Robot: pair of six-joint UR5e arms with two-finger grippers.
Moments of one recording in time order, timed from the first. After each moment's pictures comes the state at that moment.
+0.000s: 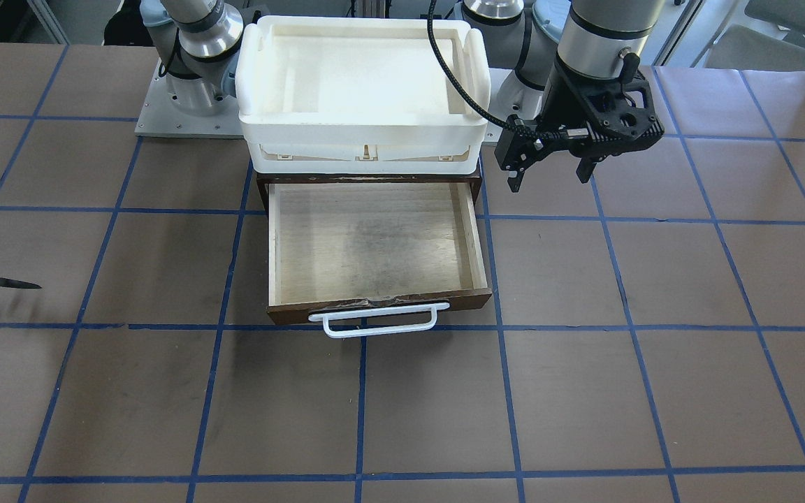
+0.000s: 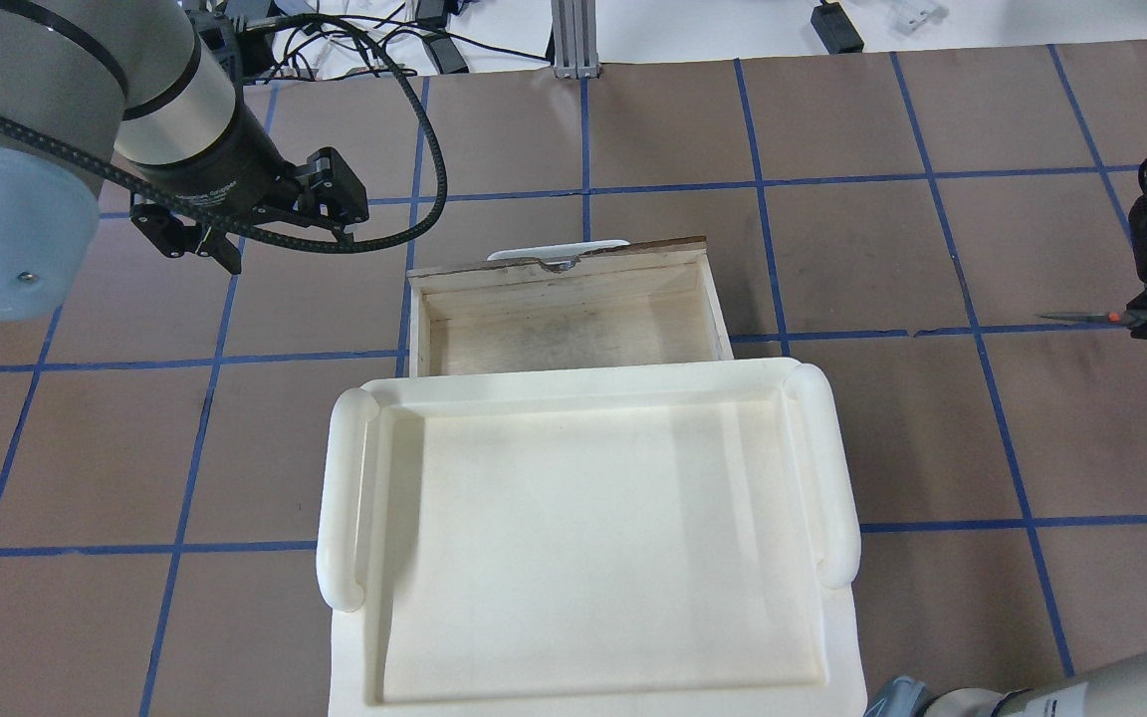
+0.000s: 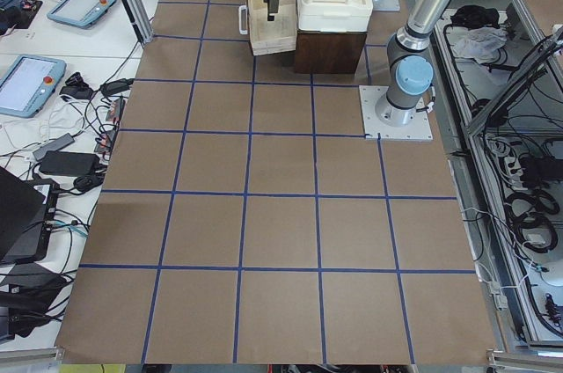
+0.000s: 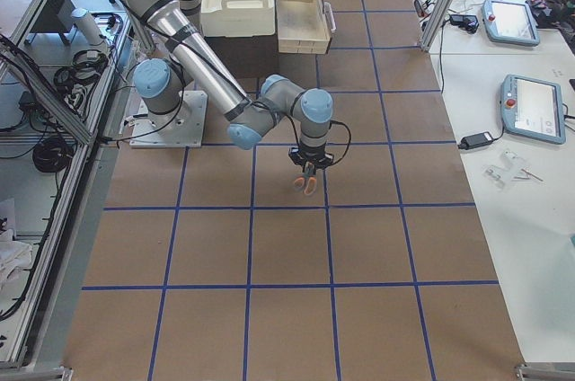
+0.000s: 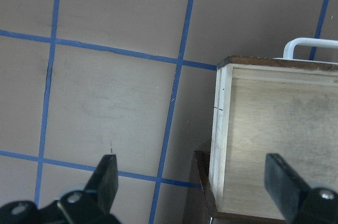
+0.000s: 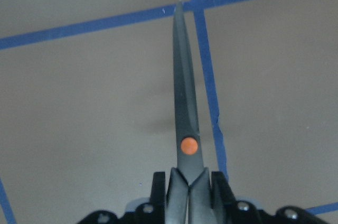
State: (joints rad) left arm -1.62 -1.51 -1.66 -1.44 1.61 -0.23; right arm 0.95 -1.35 1.86 -2.14 -1.59 -2.03
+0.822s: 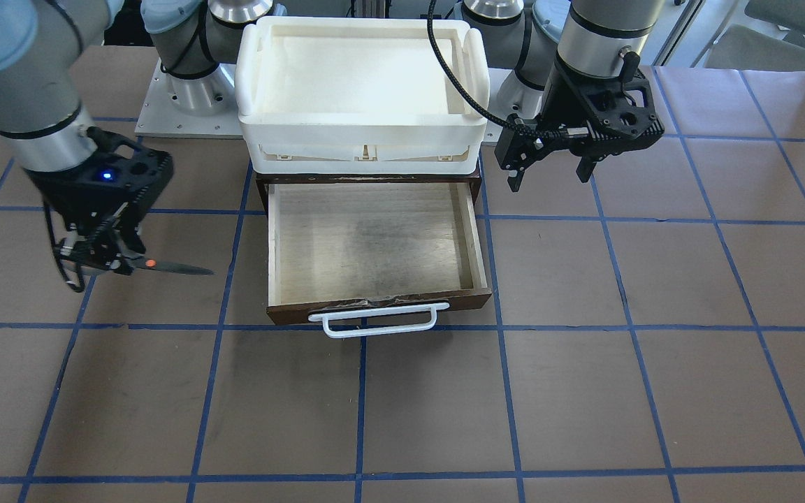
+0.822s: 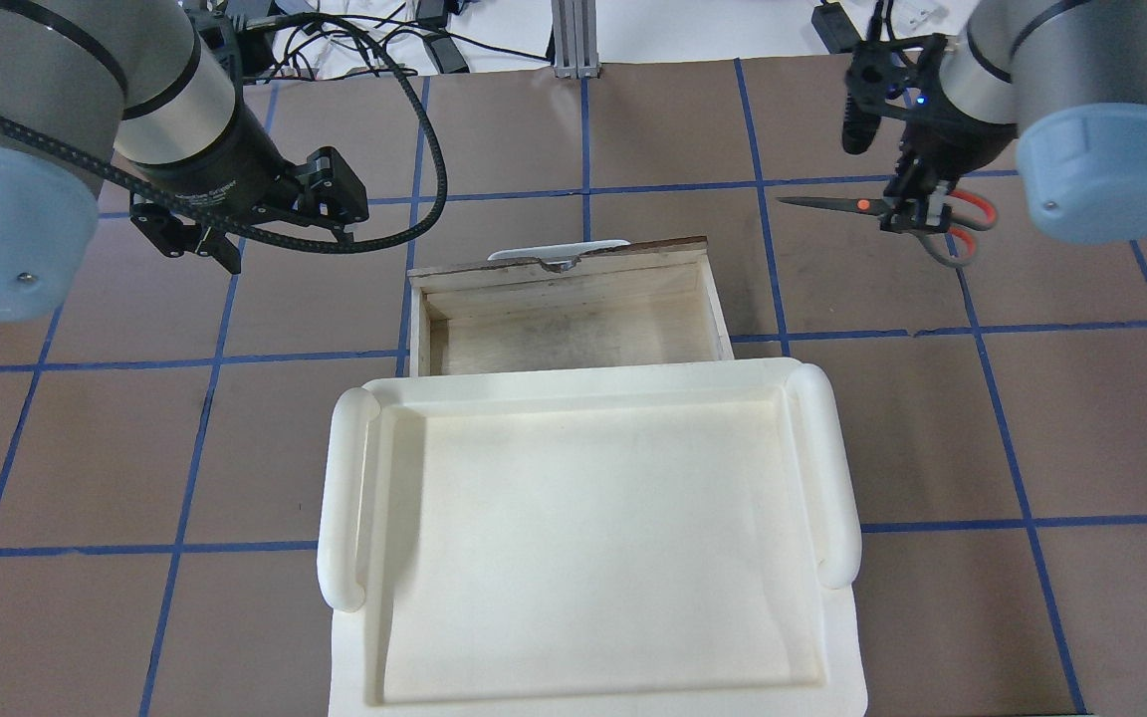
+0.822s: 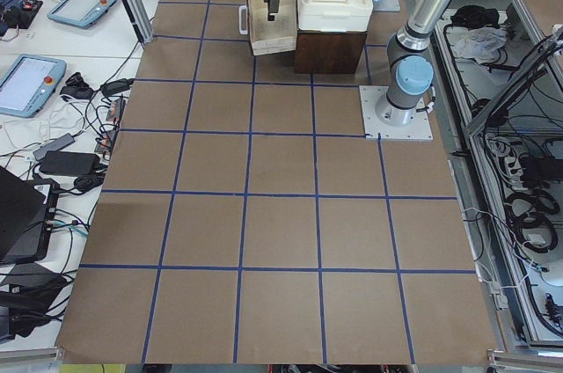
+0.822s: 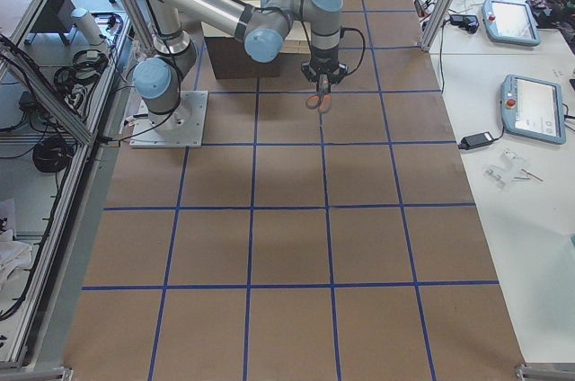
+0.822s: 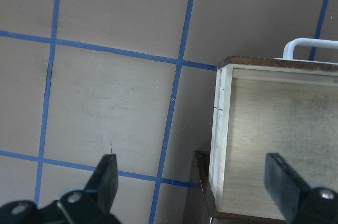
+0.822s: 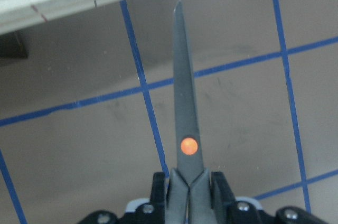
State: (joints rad) left arm -1.62 -1.51 -1.66 -1.44 1.61 -0.23; right arm 1.55 -1.49 1.70 -1.93 -1.57 -1.37
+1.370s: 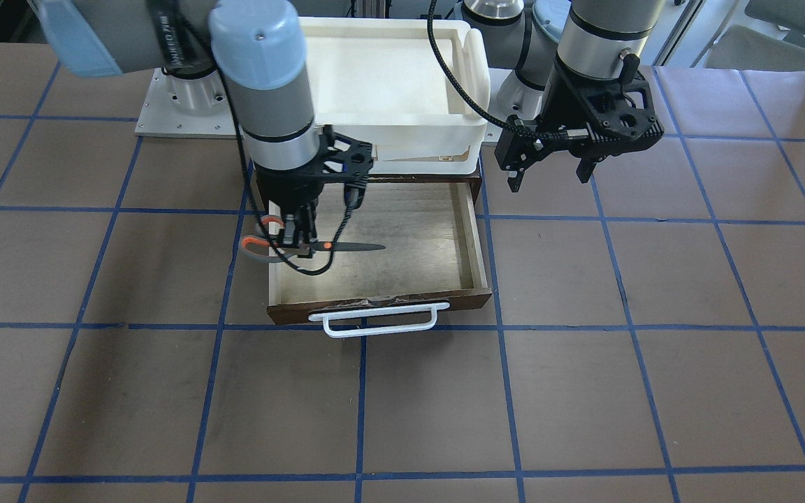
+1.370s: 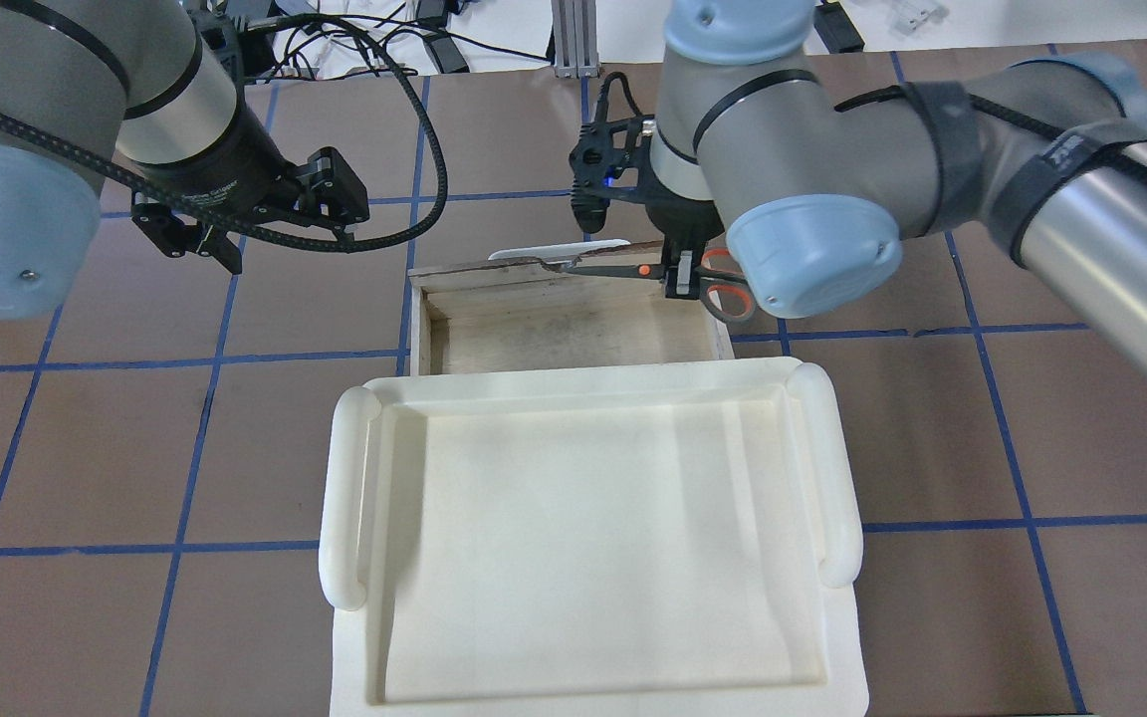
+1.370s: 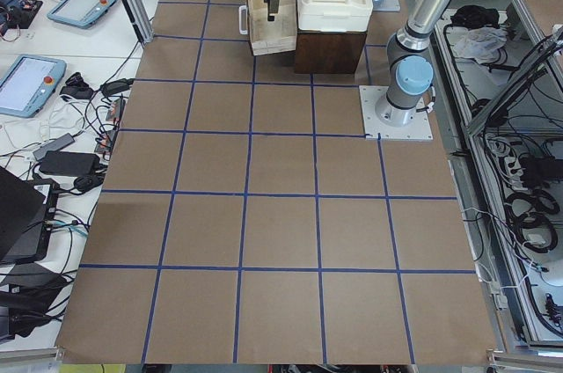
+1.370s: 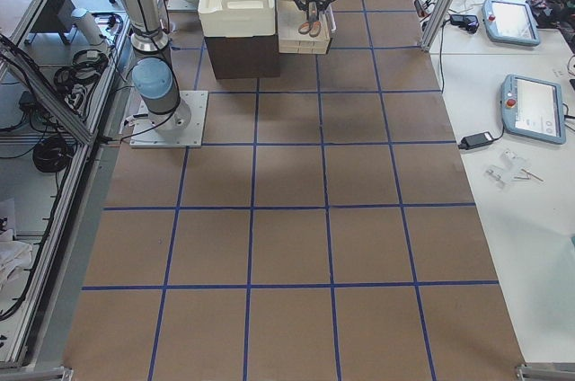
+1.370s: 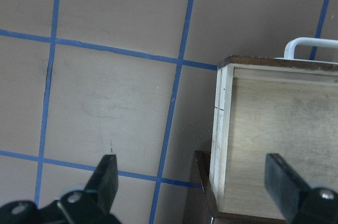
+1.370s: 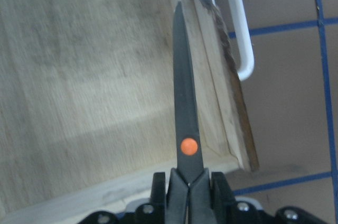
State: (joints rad) left arm -1.62 -1.52 -1.66 -1.44 1.61 -0.22; right arm 1.90 -1.38 1.66 -1.94 -1.57 -1.17
